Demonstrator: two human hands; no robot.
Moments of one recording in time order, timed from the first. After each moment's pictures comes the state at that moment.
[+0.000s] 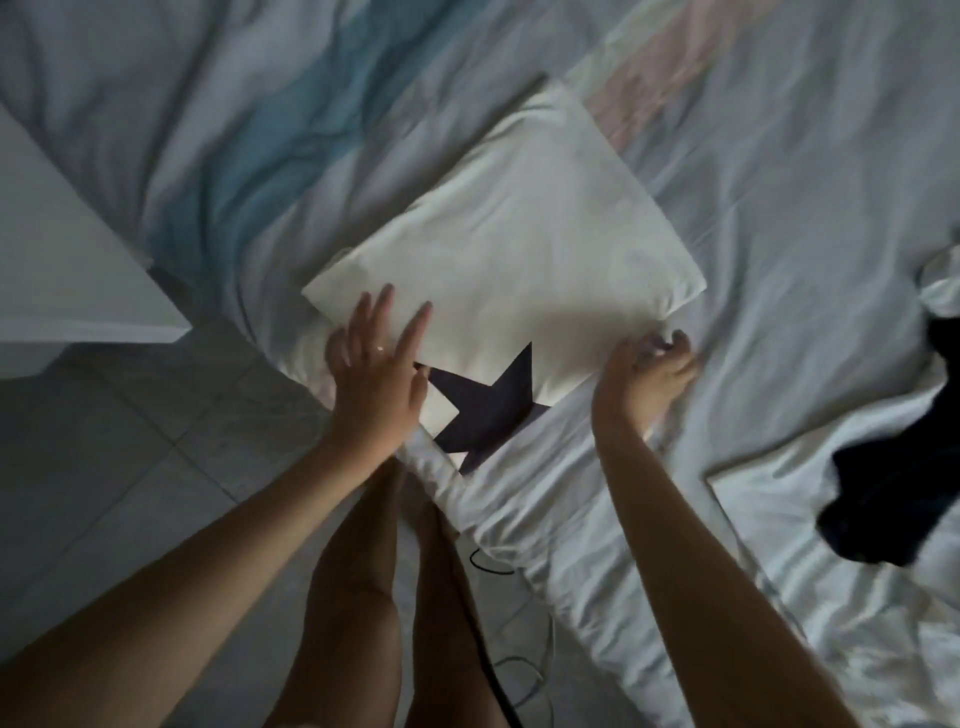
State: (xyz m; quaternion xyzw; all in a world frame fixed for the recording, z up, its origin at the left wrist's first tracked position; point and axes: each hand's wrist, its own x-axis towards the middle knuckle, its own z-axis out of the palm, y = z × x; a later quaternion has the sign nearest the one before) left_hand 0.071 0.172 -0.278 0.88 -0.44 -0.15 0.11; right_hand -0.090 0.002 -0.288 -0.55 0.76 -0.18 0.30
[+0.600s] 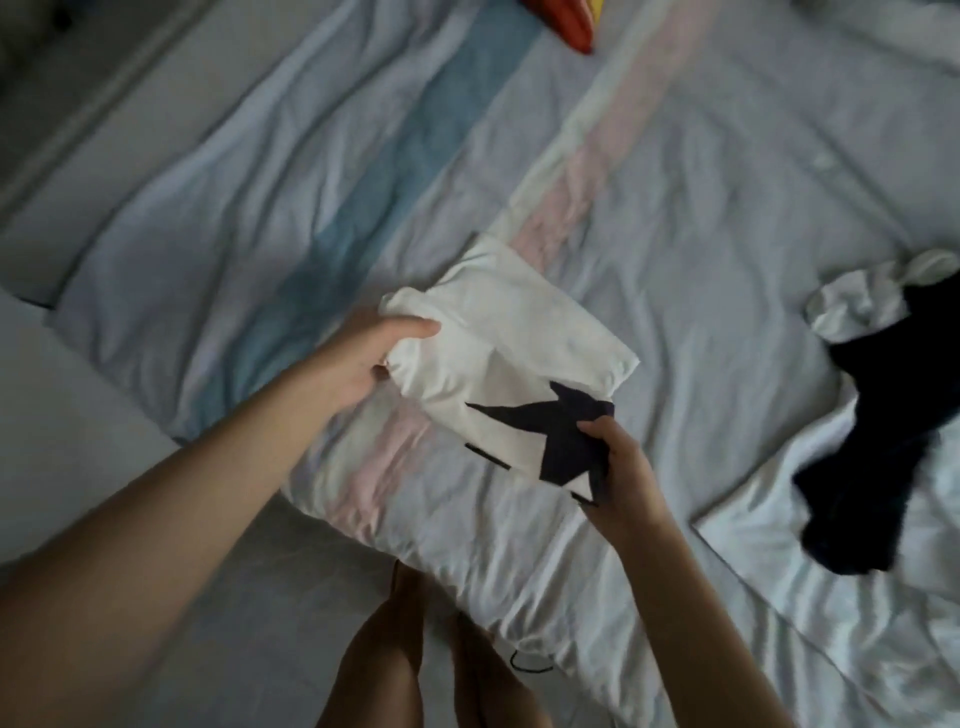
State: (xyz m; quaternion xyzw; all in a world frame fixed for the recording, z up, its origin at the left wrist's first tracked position) left_hand 0.165 0.048 -0.177 0.71 -0.05 -0.57 0.42; right_hand -0.088 0.022 -0.164 -0.12 0.53 -0.20 0.81
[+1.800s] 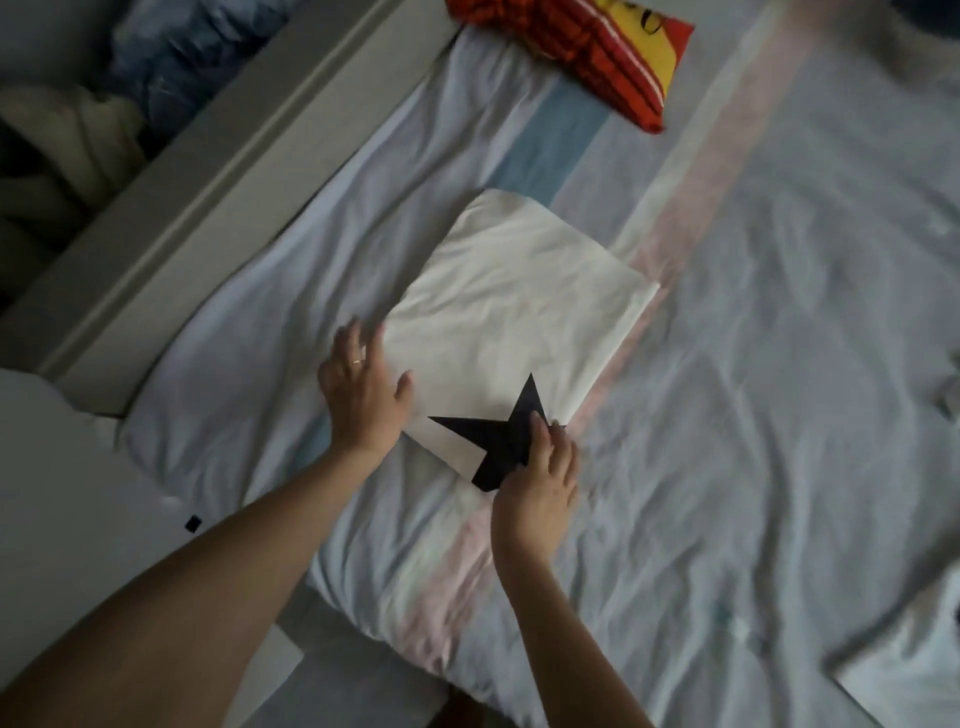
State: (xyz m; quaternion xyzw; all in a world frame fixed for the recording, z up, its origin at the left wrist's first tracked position) left_hand 0.288 0.015 -0.260 0.90 -0.40 -0.08 0.12; right_hand 0.104 0.017 -0.266 -0.66 0.68 -0.13 0.28
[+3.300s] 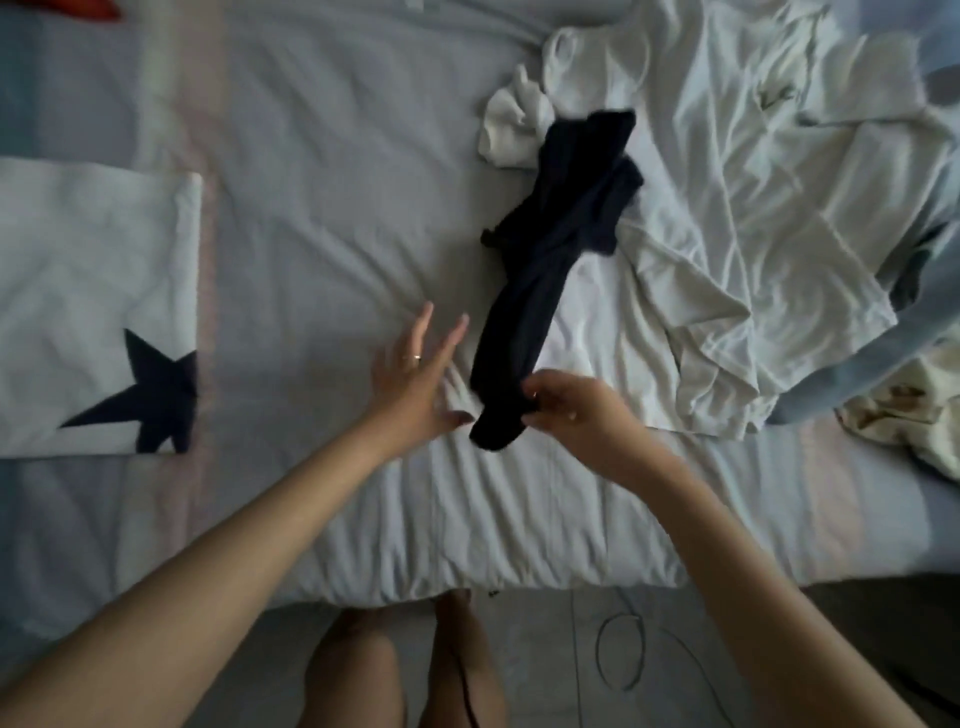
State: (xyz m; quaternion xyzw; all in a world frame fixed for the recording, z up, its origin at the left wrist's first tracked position) left_hand -0.124 -0.006 -0.240 0.56 -0.76 -0.33 0.01; right_hand -0.329 0.027 -0.165 -0.59 0.63 -0.12 0.49
